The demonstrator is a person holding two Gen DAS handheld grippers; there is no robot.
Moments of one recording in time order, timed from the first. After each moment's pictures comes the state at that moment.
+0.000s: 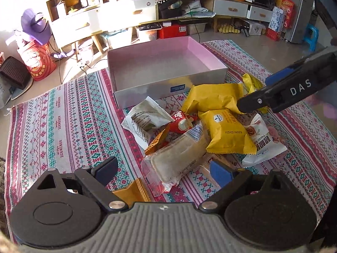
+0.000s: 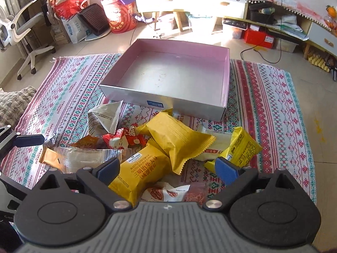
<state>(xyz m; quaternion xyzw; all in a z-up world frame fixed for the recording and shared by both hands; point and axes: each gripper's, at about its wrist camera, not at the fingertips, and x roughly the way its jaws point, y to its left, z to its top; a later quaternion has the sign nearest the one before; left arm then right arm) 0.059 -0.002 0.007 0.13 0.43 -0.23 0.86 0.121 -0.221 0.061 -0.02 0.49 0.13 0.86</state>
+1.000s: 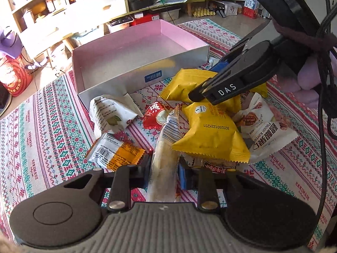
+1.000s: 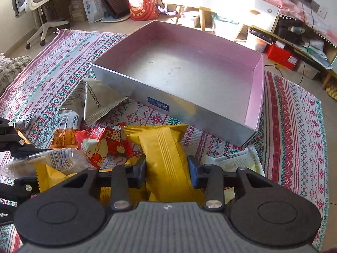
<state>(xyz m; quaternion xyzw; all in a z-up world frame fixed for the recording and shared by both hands) 0.084 -0.023 -0.027 0.17 0.45 -0.27 0.83 0.156 -0.208 0.014 -0.10 0.48 0.16 0.85</state>
